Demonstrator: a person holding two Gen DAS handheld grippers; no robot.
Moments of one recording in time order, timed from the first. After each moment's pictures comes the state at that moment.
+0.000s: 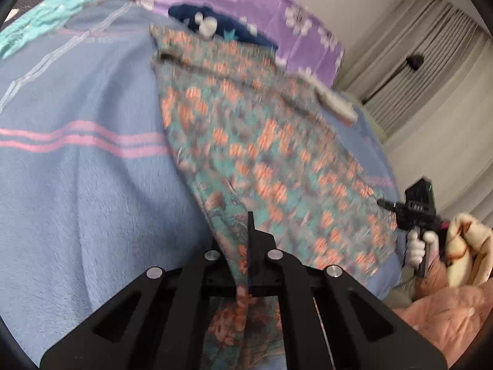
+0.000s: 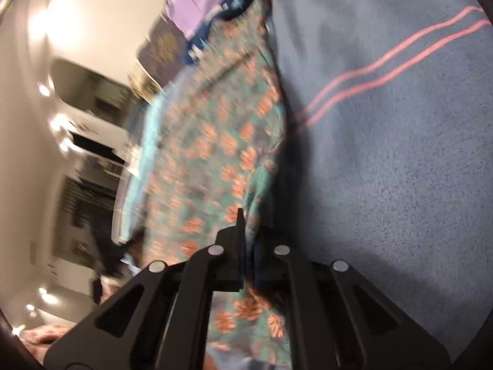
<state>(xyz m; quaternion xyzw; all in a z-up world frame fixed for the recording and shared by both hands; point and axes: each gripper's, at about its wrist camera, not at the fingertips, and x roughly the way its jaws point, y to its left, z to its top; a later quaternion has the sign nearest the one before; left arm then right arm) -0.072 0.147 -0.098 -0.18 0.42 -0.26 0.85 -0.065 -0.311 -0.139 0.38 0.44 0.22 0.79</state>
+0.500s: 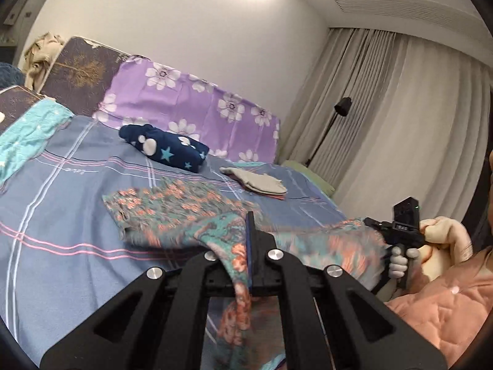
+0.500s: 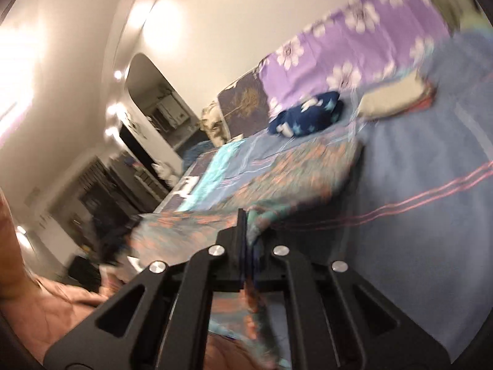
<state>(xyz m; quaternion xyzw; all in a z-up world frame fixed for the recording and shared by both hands) -0.180 0.153 0.037 -0.16 0.21 -0.31 0.91 -0.173 -0.319 0.020 0.24 0.26 0.27 0.90</state>
